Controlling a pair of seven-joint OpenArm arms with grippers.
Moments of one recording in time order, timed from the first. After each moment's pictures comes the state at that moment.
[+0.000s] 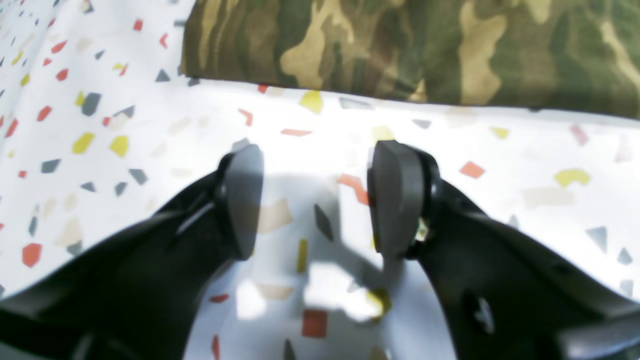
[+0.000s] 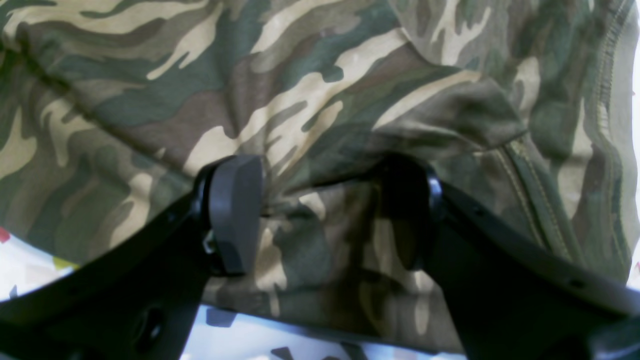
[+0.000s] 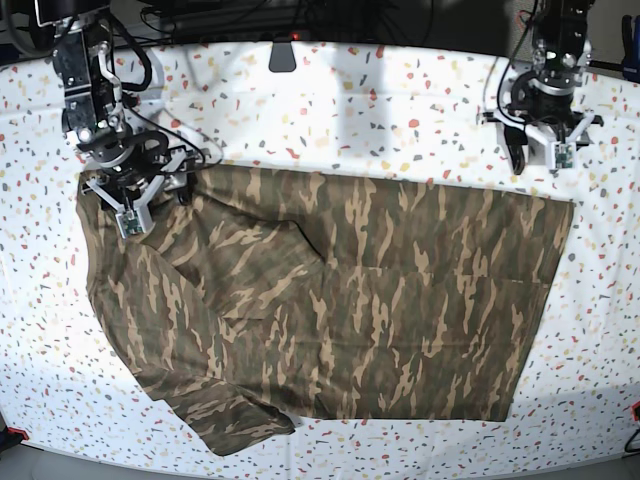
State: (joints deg) left arm 24.2 -15.7 -2.3 89.2 -10.4 -0.3 12.3; right arm -13.4 26.5 -1.8 86.5 13.6 12.9 -31.1
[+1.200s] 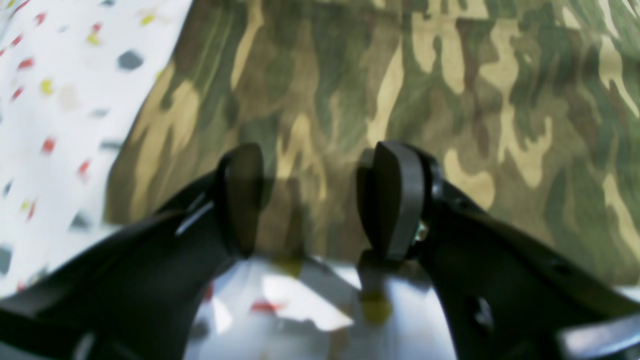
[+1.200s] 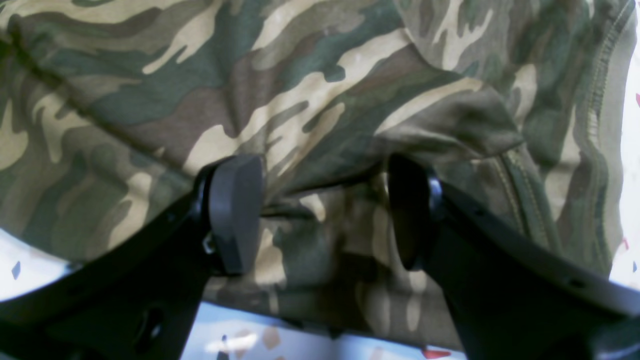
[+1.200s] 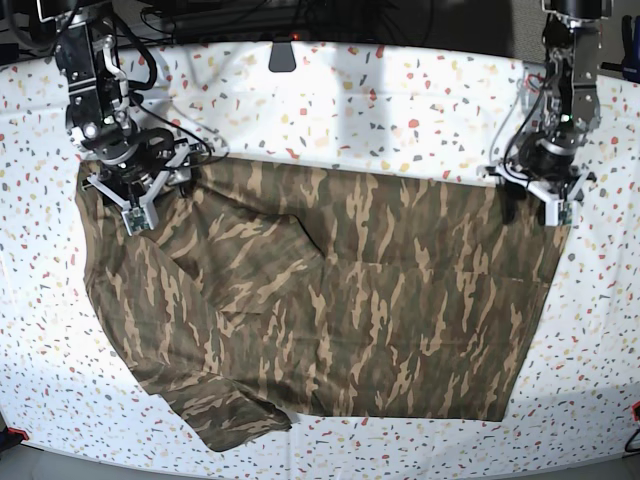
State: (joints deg) left arm 10.2 -15.8 -3.7 74.0 -14.6 -13.1 7.8; right arm -14.3 26.4 -2.0 91.4 11.7 12.2 -36.0
